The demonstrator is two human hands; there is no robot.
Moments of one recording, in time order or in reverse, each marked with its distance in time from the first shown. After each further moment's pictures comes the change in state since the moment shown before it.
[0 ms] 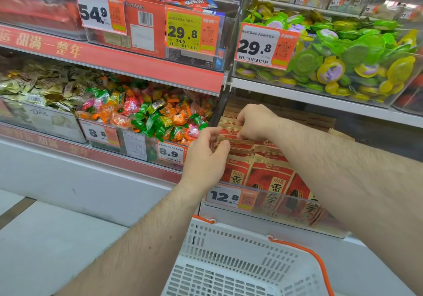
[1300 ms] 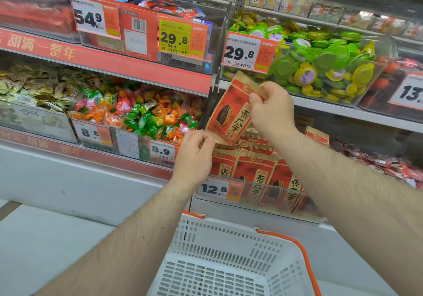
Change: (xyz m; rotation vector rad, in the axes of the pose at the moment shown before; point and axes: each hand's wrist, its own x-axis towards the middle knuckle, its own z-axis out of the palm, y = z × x) left_hand -0.013 0.009 -0.006 0.098 -0.004 0.068; right_hand -0.056 0.012 -0.022 0.595 0.649 0.038
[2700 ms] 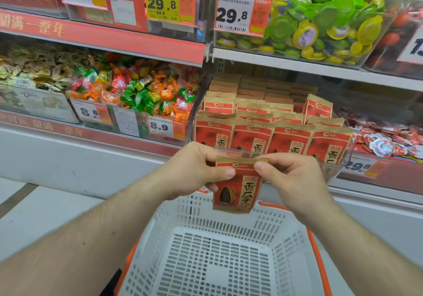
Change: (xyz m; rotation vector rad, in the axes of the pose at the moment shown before) left_hand -0.065 0.020 -0.024 -0.125 -0.634 -0.137; right_hand -0.157 0.051 -0.052 0.469 -0.352 0.187
